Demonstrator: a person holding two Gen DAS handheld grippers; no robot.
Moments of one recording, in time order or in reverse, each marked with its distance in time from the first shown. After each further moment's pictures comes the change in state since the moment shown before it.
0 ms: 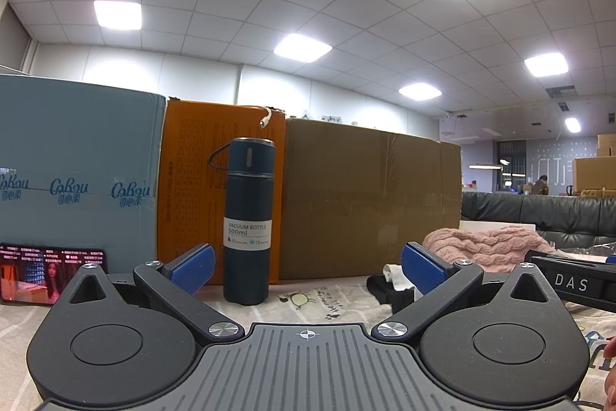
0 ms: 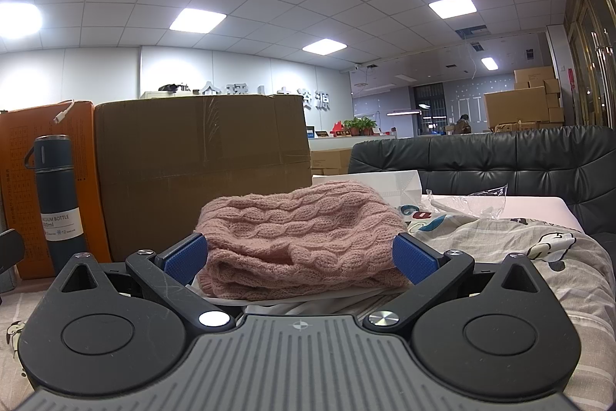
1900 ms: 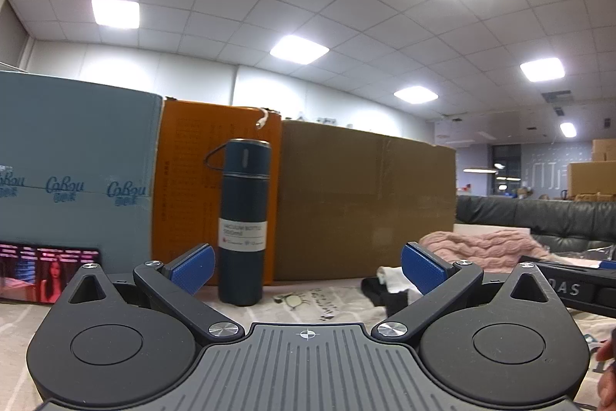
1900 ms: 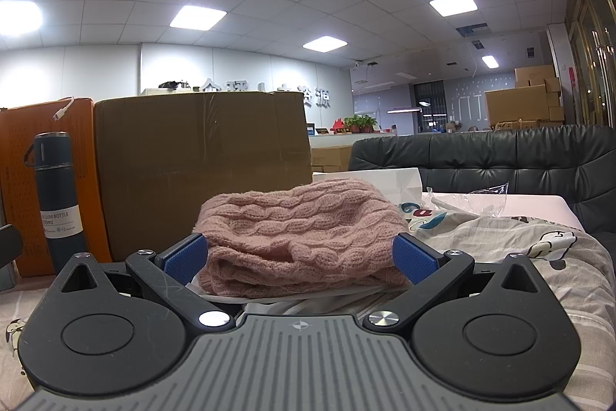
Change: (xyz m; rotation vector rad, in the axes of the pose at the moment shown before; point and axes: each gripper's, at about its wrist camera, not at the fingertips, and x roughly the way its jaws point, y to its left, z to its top) left arm 0.001 0.002 0.000 -0.012 -0.007 -0.027; right arm 0.001 0.000 0.000 -0.002 0.010 0.000
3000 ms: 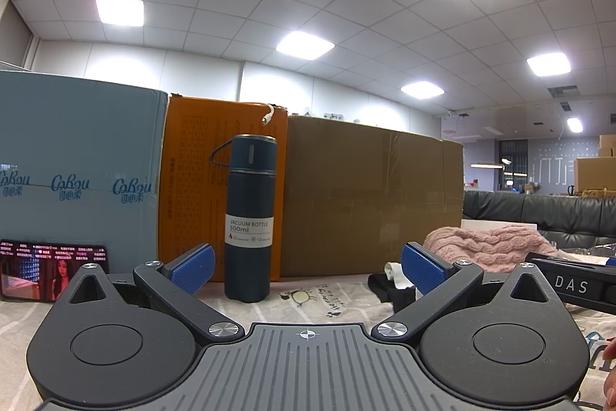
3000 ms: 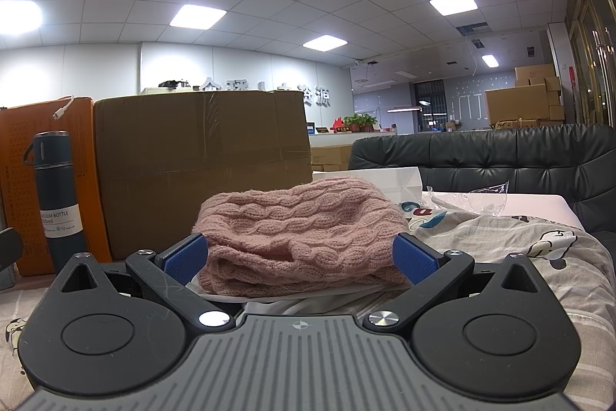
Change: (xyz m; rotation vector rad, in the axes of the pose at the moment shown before) left arm 0.003 -0.001 0.001 0.005 0.016 0.033; right arm 0.001 0.000 0.001 -0.001 0.004 0.002
